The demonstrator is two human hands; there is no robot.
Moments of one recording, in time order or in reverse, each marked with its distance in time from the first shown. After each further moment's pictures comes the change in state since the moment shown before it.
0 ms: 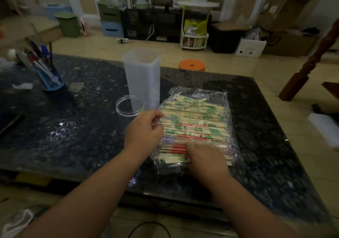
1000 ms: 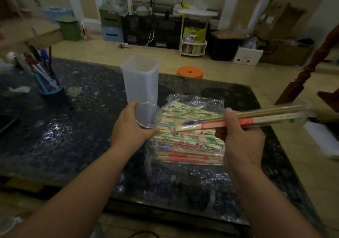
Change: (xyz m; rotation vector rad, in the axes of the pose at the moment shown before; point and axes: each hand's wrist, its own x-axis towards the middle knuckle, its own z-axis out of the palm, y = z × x) left_hand 0.026 -0.012 -0.016 0.041 0.060 -0.177; right_hand 0.001 0.010 -0.090 1.502 0.800 0.632
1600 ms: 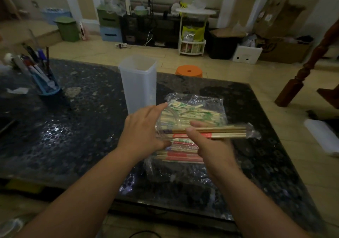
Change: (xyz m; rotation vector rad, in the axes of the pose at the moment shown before) left_hand -0.018 0.025 -0.001 0.331 -0.168 0.431; right_hand -0.017 0.027 0.009 -0.128 -0.360 0.220
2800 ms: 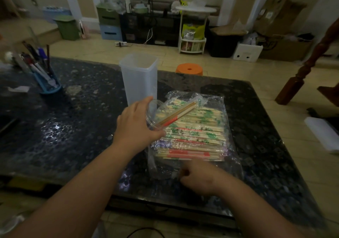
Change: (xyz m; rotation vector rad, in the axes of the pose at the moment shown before) left_hand 0.001 -0.003 -0.010 -0.078 0.012 -0.232; right_hand 0.002 0.033 -0.006 -1.259 -0.759 0.090
